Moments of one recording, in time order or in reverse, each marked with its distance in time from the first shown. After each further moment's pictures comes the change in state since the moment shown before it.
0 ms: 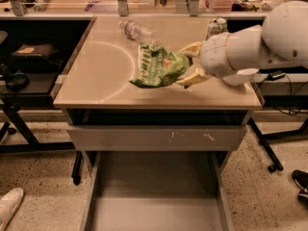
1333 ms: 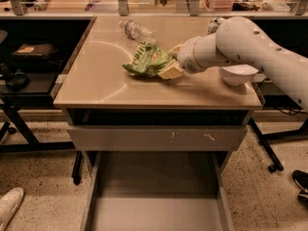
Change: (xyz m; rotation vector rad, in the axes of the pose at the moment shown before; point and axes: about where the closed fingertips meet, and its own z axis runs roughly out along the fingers) arm 0.046 -0.041 0.097 0.064 0.073 0.323
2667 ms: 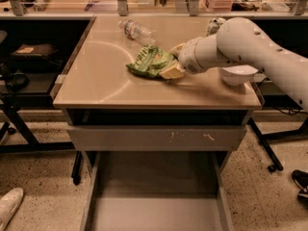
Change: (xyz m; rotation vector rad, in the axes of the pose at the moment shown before) arm 0.000 0.000 0.002 -0.001 0.000 0.015
